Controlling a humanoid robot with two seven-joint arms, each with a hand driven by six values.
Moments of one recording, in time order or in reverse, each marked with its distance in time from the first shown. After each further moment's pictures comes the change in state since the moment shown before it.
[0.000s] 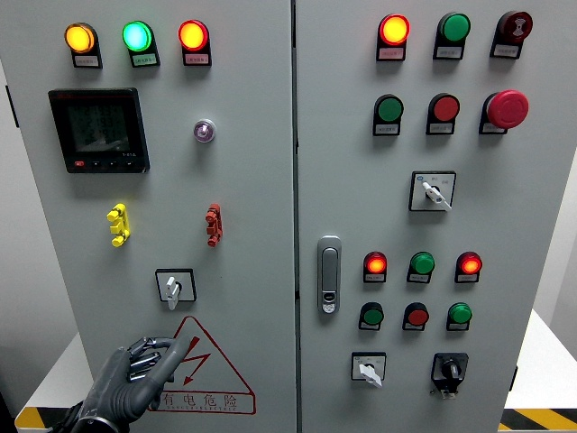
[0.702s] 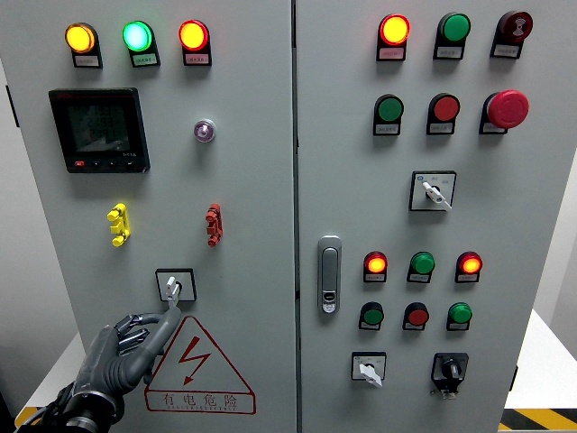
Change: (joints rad) left arm -0.078 0.000 0.005 0.000 0.004 0.134 0.070; right arm 0.000 0.000 0.001 0.000 0.000 0.000 0.000
